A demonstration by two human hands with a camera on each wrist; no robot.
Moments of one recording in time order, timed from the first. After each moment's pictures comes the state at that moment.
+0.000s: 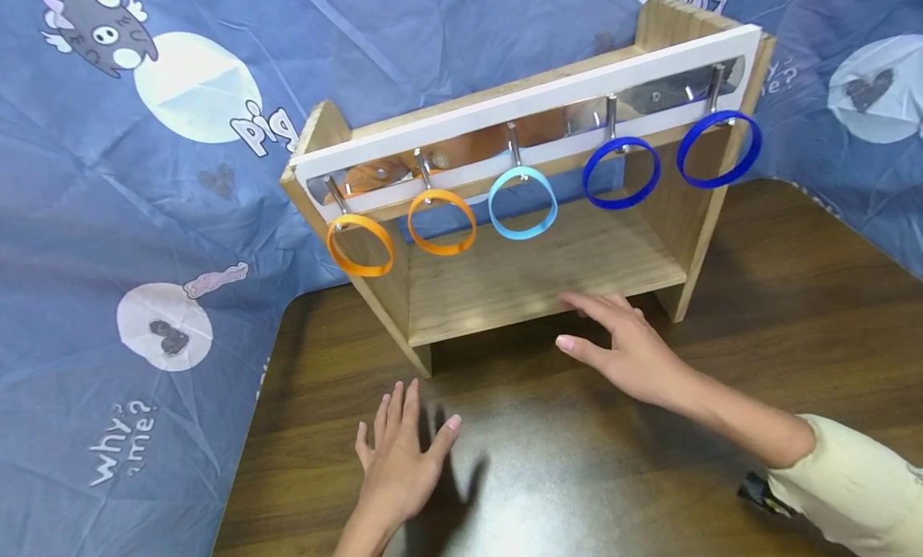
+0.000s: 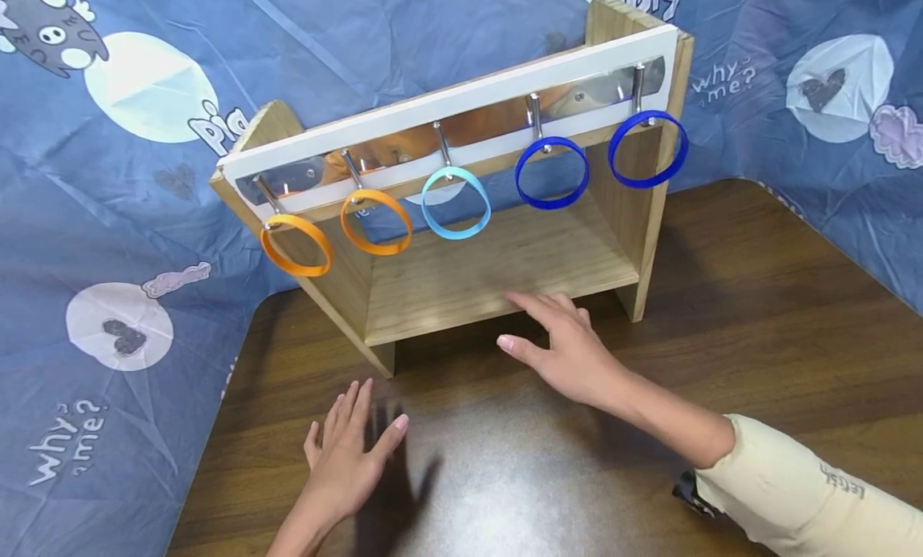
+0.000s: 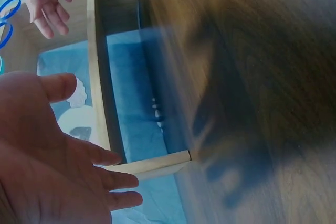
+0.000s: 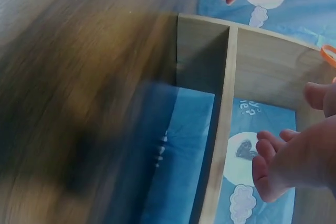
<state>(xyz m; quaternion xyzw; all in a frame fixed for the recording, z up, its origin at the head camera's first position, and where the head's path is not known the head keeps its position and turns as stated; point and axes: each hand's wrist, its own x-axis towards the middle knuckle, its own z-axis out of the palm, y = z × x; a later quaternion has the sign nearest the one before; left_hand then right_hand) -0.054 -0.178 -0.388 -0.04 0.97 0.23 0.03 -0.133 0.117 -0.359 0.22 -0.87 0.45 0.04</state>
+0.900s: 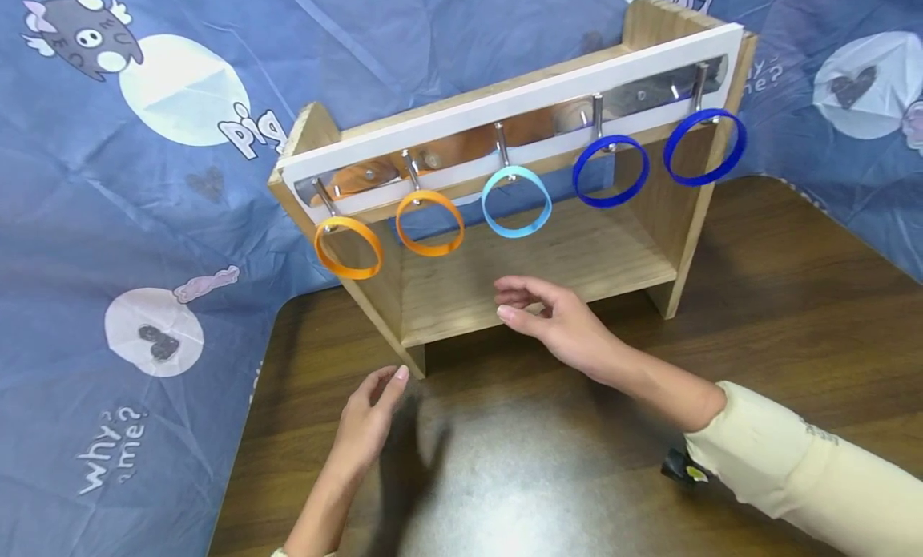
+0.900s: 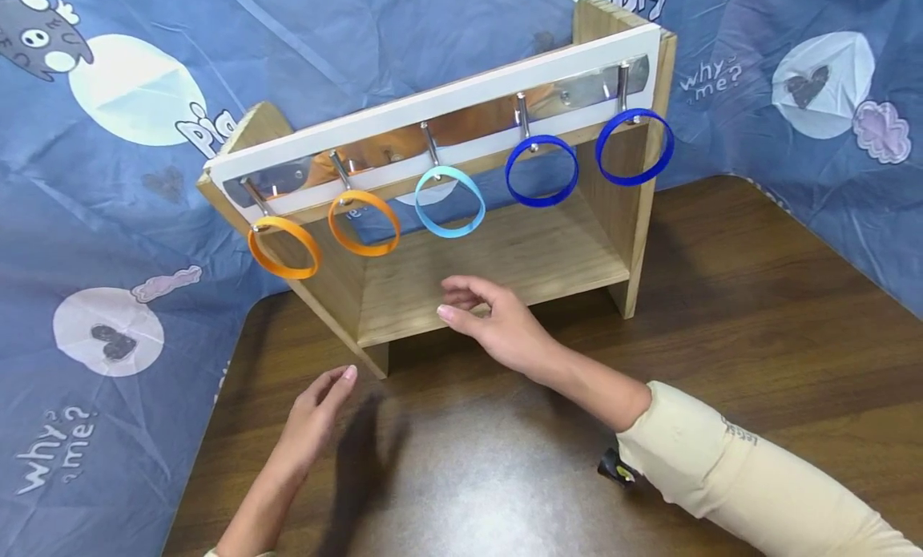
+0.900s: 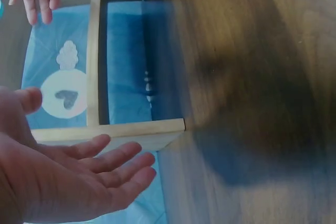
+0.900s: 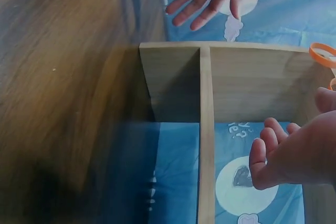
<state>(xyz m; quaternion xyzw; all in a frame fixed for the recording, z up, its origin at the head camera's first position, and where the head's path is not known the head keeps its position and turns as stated) -0.094 -0.209 -0.374 -0.10 0.88 0.46 0.04 -0.156 0.067 -0.340 0.21 -0.76 0.62 -0.04</state>
